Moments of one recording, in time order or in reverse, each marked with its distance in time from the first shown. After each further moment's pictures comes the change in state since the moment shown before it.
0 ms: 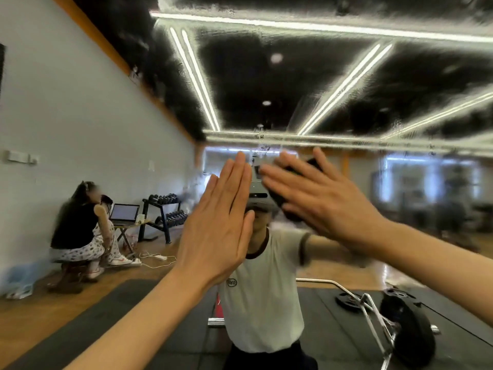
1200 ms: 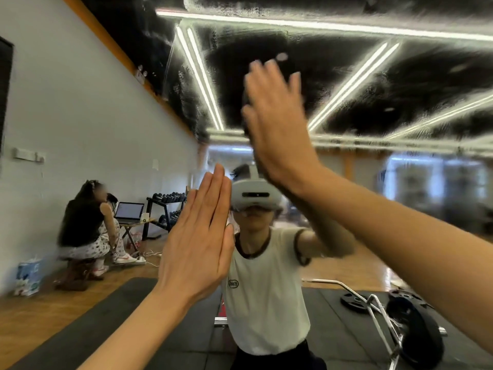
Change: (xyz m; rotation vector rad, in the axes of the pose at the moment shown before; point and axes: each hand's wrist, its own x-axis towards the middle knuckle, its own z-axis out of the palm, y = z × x) left_hand -0.039 -0.038 -0.021 0.017 -0.036 -0.073; right_hand 0.145 -0.016 0.023 0.058 0.225 0.509
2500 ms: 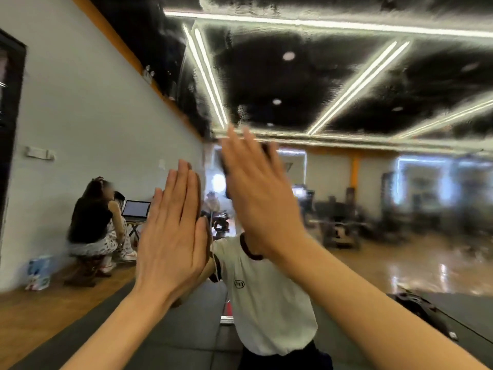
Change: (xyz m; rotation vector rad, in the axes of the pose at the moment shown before) left_hand -0.019 -0.040 -0.012 -0.007 0.045 -0.164; right_hand -0.077 -0.066 0.004 0.009 -0.113 -0.025
